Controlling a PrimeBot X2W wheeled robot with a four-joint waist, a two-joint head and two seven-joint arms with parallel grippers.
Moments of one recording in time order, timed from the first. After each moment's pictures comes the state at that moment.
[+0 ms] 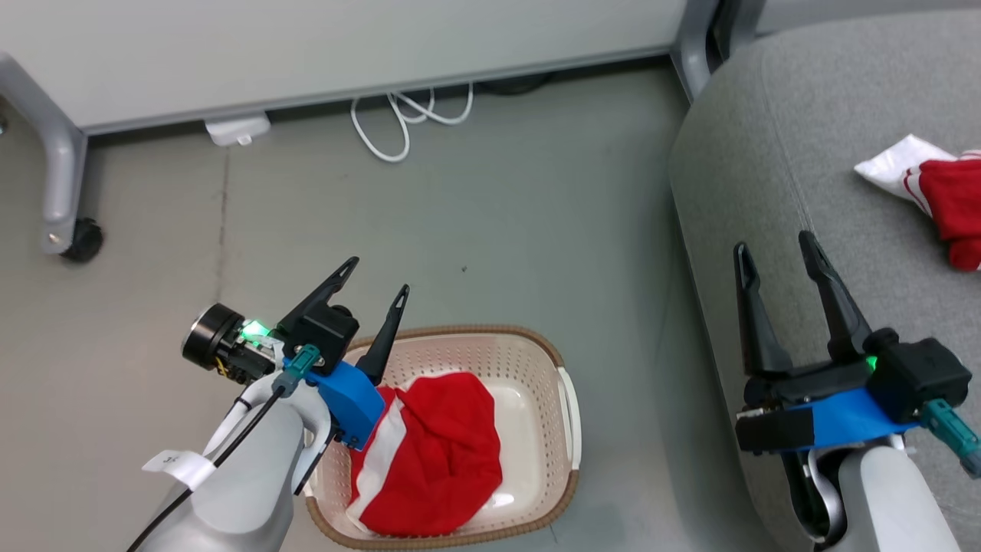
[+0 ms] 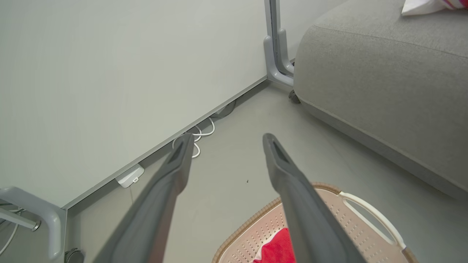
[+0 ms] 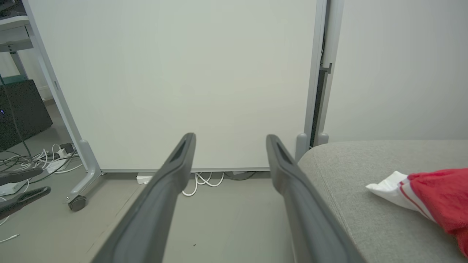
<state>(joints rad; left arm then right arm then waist) -0.55 0.21 -0.52 0.71 -0.12 -0.13 -0.26 -0.22 -0.05 0.02 0.11 0.11 0.13 -0.26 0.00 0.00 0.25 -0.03</state>
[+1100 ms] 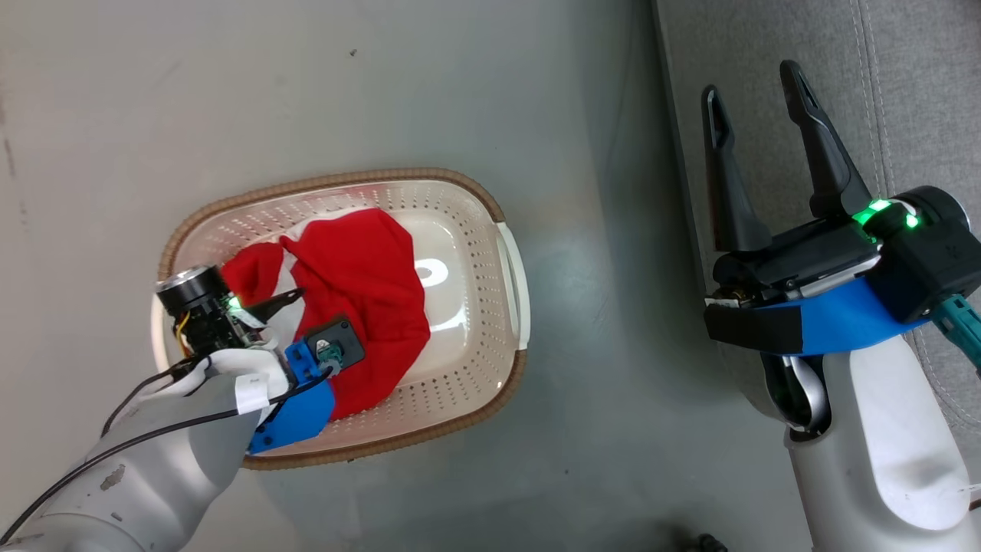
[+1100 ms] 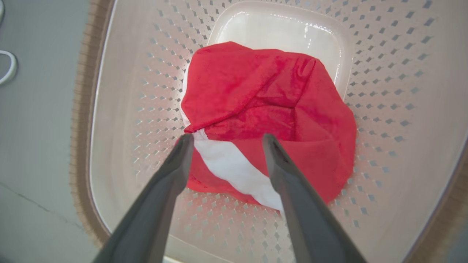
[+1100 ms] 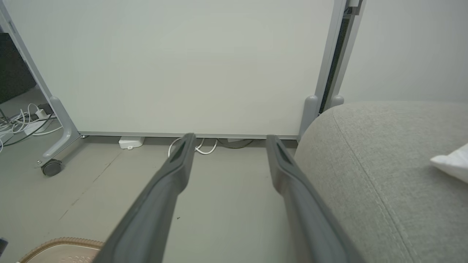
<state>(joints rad) -0.90 0.29 -1.28 1.16 -0.17 -0.13 -0.13 -0.49 -0.05 0.11 0.05 0.11 0.13 -0.26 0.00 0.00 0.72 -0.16</state>
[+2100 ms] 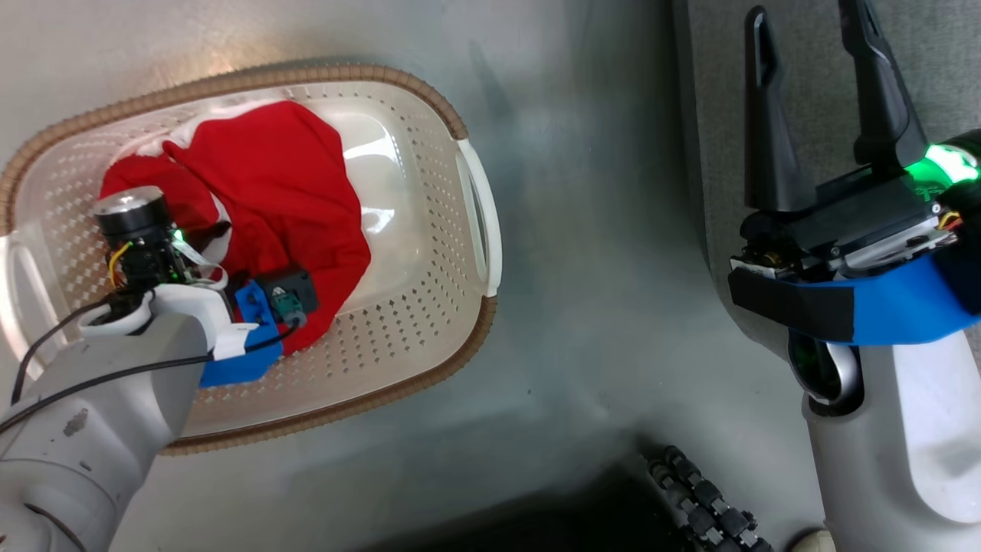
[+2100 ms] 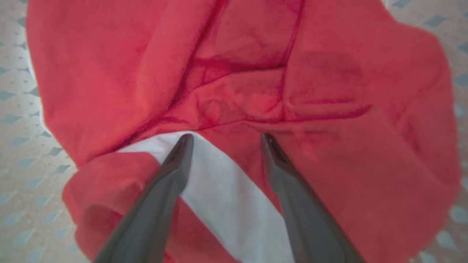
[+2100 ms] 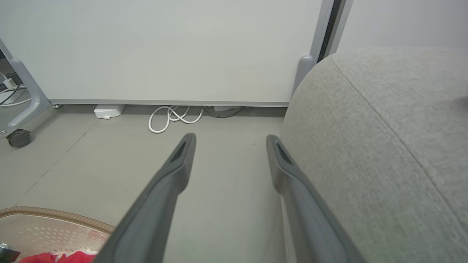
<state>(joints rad) -1.04 0.31 -1.28 1.29 0.08 -0.13 -0.07 -0.55 -0.05 0.10 -0.07 0.13 0.13 -0.26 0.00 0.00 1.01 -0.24</state>
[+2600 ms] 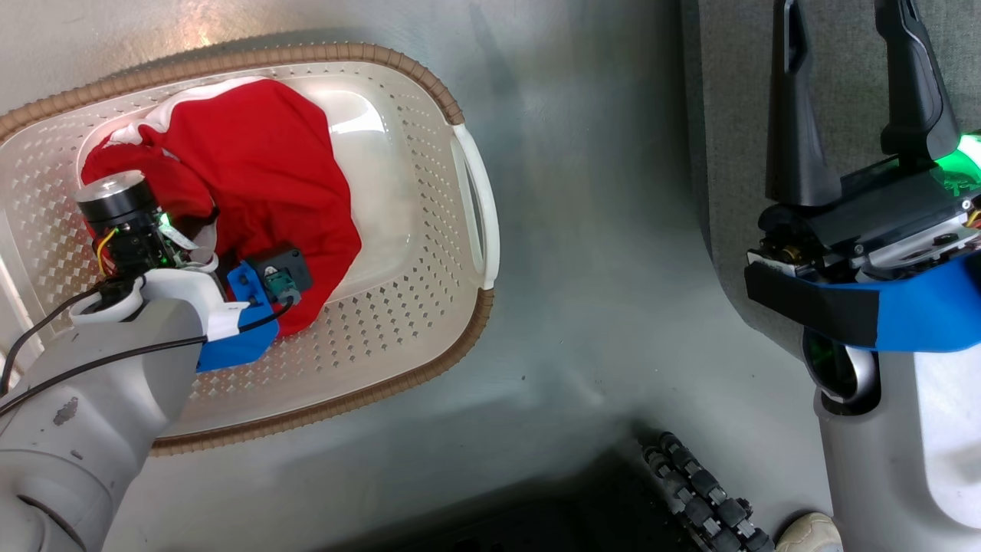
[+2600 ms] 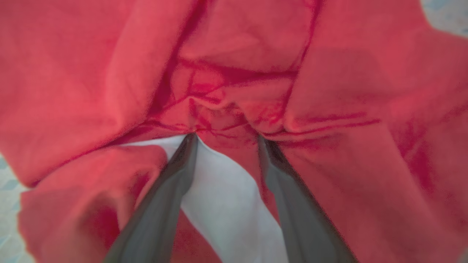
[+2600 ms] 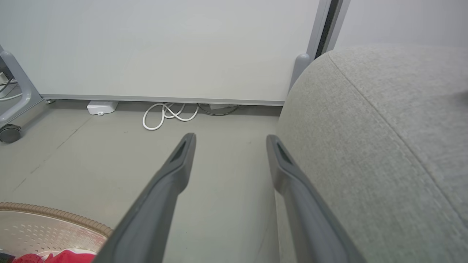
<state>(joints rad) -1.06 0.32 -1.28 1.29 0.03 -0.13 -0.03 -0.56 -0.05 0.09 -0.12 0.12 0.13 -0.26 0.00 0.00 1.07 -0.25</state>
